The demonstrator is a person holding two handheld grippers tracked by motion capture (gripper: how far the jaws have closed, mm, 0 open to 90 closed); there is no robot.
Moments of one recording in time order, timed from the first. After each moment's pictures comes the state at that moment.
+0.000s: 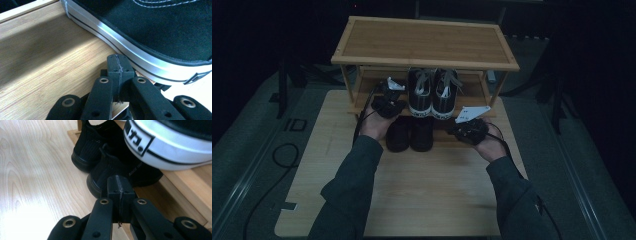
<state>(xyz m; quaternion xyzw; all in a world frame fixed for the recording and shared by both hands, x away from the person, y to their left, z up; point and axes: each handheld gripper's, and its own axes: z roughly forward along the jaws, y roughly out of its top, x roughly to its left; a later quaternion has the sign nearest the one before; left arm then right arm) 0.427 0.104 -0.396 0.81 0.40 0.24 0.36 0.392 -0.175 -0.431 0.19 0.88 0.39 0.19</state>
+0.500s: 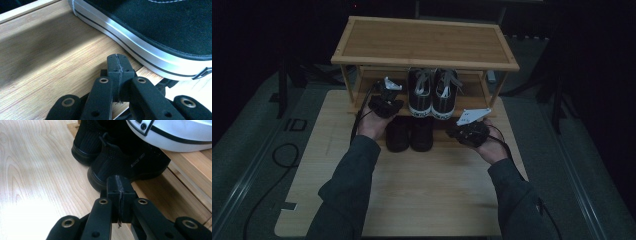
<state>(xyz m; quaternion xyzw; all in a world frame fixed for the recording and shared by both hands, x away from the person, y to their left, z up) 0.427 0.110 -0.396 0.80 0.40 0.25 0.36 0.392 -0.181 -0.441 0.19 0.88 0.39 0.18</state>
